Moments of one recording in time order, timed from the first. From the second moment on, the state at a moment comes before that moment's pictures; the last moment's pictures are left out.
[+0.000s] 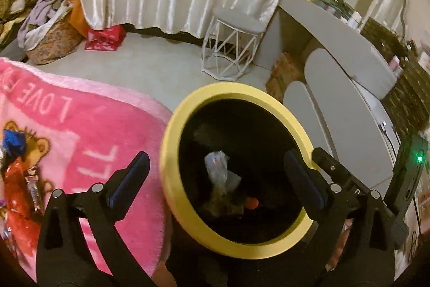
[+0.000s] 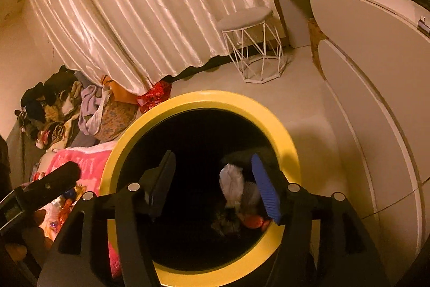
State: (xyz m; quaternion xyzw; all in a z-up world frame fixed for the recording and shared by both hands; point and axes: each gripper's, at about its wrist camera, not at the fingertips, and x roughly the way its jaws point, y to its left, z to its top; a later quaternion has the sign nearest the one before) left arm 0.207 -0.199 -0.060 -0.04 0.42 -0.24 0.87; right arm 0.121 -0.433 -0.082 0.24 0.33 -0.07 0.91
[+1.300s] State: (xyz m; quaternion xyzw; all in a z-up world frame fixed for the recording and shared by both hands) left arm 0.184 0.001 -0.013 -0.16 0.34 -0.09 0.92; right arm 0.153 -0.277 -0.023 0.12 0.32 0.09 0.94
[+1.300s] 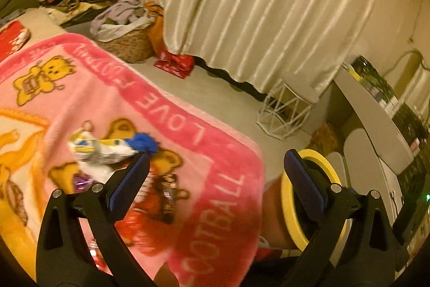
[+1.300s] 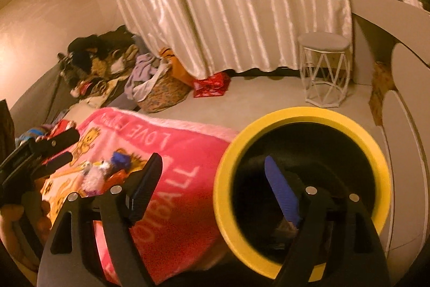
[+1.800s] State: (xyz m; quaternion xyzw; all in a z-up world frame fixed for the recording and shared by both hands) left arm 0.174 0.093 -0.016 -0.21 0.32 -0.01 0.92; right arm 0.156 -0.185 -0.025 0.06 0.33 0.20 0.92
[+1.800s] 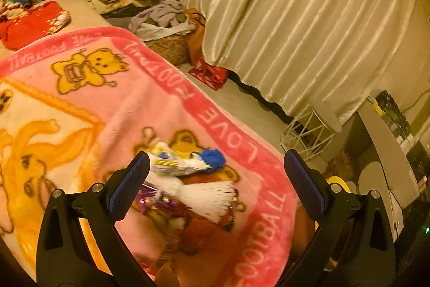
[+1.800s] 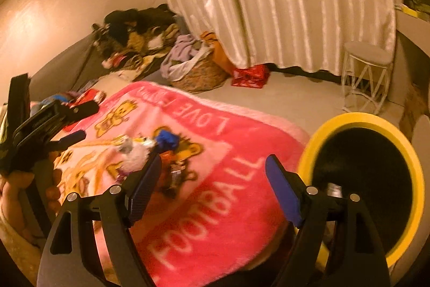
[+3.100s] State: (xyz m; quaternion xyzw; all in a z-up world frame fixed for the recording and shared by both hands) left arm 0.227 0.123 -0.092 -0.22 0.43 0.00 0.88; right arm 0.158 -0.062 -0.109 -0.05 0.44 0.33 0.83
